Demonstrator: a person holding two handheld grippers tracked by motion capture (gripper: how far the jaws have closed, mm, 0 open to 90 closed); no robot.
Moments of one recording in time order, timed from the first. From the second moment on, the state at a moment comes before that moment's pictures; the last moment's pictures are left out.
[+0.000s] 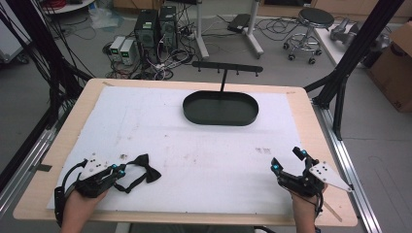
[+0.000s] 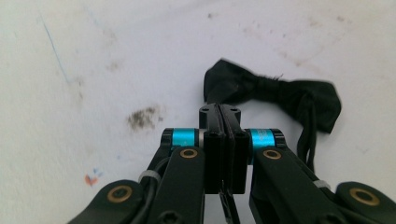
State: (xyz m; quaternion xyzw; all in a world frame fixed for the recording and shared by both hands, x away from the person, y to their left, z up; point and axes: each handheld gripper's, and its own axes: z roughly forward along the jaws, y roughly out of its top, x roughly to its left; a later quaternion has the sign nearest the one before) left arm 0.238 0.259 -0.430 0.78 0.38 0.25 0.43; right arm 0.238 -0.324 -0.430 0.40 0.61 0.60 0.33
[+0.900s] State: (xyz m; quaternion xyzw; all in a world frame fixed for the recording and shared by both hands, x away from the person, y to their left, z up) left arm 0.224 0.206 -0.370 0.66 0.26 0.46 0.53; right arm 0.234 -0.324 -0.423 0.40 0.60 0.61 0.33
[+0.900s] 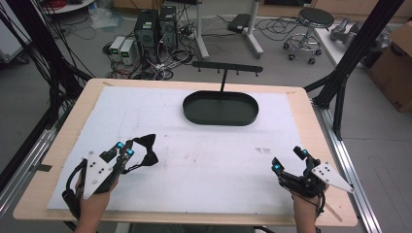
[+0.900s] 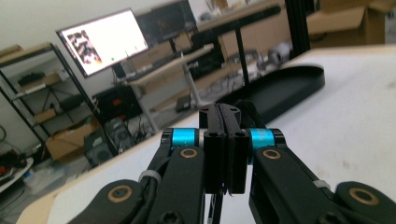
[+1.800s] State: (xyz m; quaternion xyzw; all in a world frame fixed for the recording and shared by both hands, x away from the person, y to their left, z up) left arm 0.306 0.139 -0.324 0.59 0.19 0.47 0.63; right arm 0.234 -0.330 -0.422 0.40 0.59 0.62 0.33
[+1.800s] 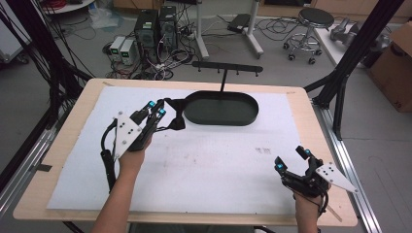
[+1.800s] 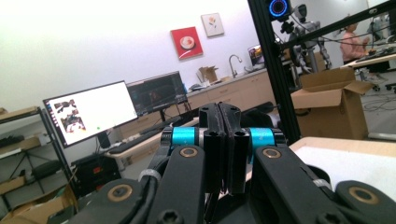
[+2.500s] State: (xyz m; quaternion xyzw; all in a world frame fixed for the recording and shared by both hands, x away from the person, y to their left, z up) left arm 0.398 0.083 -0.304 0.61 0.16 0.46 0.62; right arm 0.236 -0.332 -0.424 0.40 0.59 0.62 0.33
